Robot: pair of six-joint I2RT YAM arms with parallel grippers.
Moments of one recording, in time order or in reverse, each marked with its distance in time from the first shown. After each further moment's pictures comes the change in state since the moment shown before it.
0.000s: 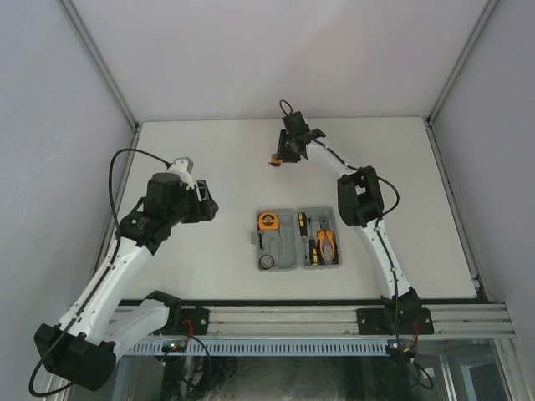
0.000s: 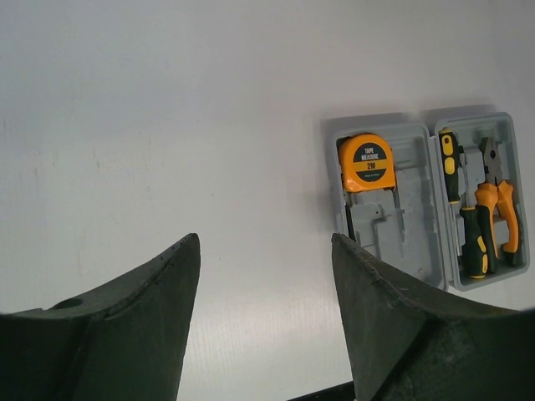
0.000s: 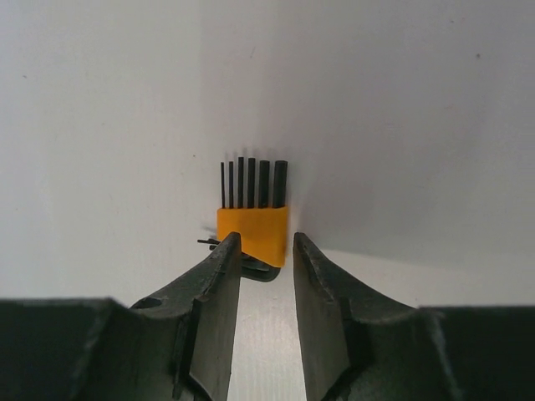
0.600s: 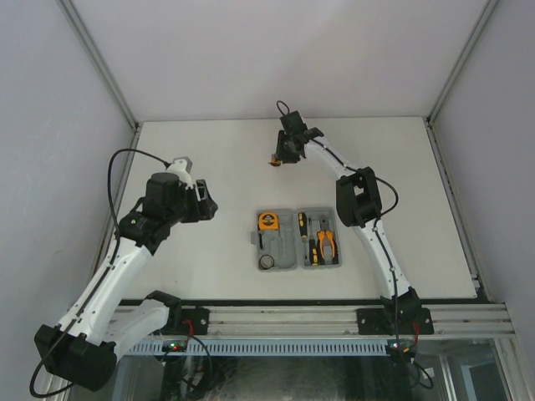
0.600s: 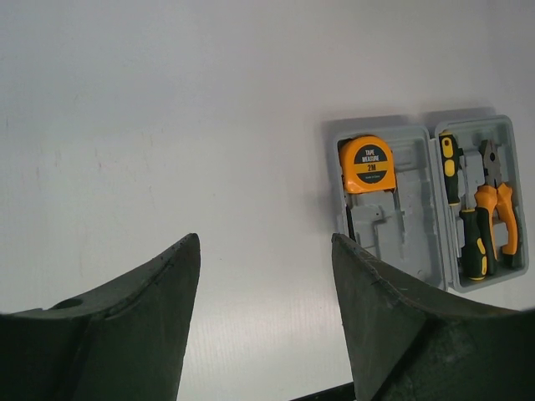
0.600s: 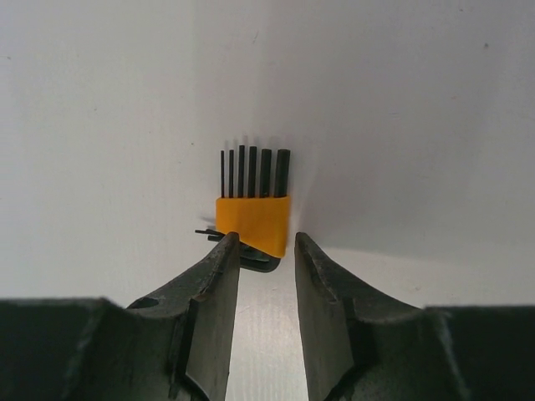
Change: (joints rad) left arm 0.008 -0.005 0.000 0.000 0.006 0.000; right arm 0.014 0.021 0.068 -0.092 0.032 -0.034
